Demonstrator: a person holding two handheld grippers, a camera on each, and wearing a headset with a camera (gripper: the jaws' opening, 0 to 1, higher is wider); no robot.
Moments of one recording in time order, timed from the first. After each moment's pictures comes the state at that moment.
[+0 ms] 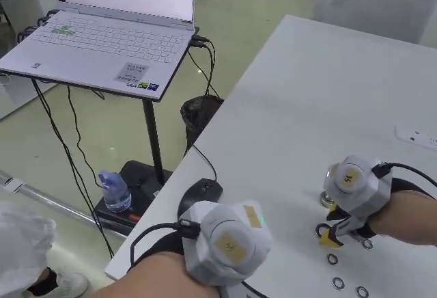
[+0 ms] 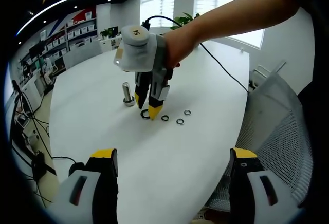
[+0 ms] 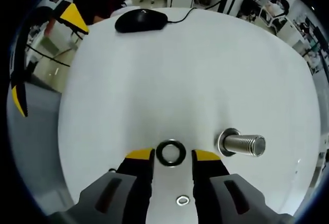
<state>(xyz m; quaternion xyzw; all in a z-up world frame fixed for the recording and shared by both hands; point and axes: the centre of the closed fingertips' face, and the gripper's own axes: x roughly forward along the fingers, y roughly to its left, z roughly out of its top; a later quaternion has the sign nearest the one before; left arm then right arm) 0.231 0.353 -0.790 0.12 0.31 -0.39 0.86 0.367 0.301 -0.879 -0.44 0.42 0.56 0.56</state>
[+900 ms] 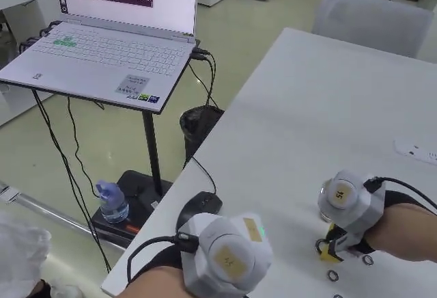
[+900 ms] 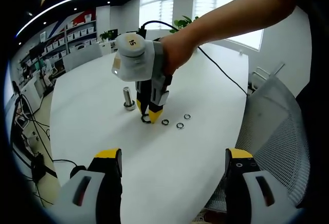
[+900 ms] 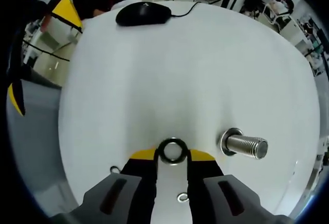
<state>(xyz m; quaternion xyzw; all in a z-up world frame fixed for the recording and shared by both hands) 0.234 0.351 -0.785 0.11 0.31 -0.40 0.86 0.366 0.298 -0.880 -0.46 0.44 0.55 0.54</state>
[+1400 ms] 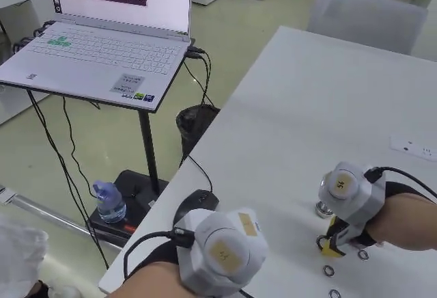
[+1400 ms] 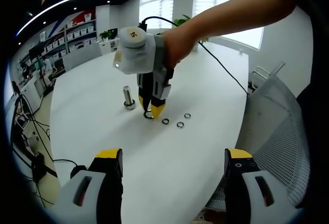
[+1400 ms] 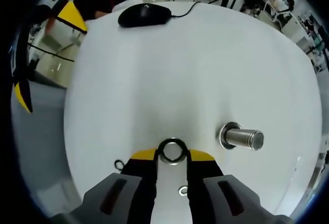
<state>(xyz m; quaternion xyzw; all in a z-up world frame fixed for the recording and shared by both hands) 0.235 0.352 -0.786 0.11 0.31 -0.40 0.86 0.364 0.289 -0.867 -0.45 0.45 0.55 0.53</state>
